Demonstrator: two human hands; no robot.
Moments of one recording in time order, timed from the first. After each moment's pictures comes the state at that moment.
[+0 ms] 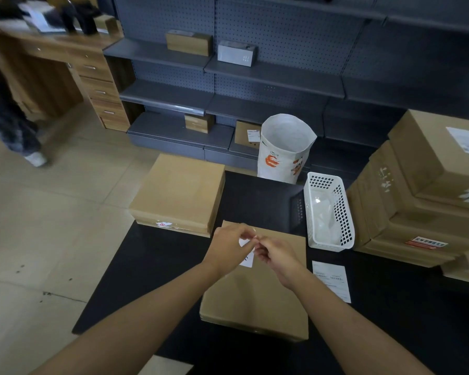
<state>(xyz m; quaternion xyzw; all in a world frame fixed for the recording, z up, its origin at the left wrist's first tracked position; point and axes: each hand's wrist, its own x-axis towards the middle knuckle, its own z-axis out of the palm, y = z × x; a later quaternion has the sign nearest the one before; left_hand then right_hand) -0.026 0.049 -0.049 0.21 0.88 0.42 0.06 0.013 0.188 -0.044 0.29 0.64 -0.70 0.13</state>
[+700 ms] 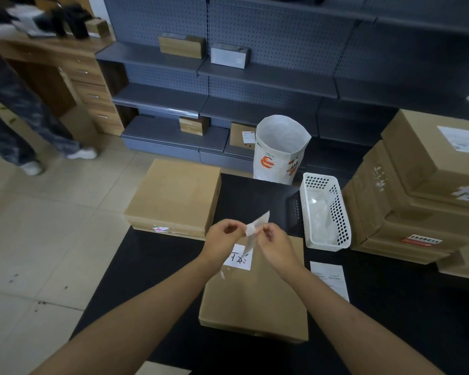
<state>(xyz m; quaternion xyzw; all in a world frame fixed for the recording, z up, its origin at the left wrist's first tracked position) -0.041 0.051 -0.039 -0.03 0.72 0.67 0.18 0.003 0.187 -0.030 0.20 0.82 -0.53 0.01</state>
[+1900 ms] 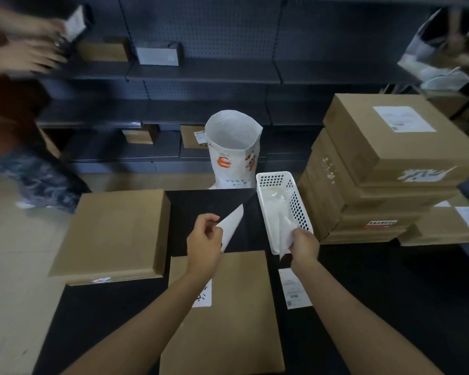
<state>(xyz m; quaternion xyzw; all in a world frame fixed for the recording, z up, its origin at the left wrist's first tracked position) -0.080 0.149 -0.028 0.04 0.80 0.59 0.08 -0.023 0.340 -0.069 0.57 0.46 -0.66 -0.15</state>
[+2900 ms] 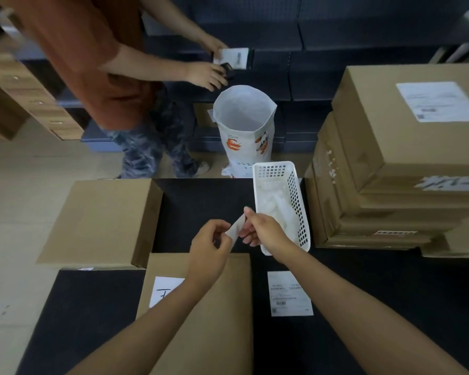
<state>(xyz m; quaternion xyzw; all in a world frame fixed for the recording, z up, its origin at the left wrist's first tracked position) -0.065 0.214 -0.048 0.10 0.86 0.49 0.06 -0.068 0.368 -0.061 0.28 0.71 -0.64 0.15</state>
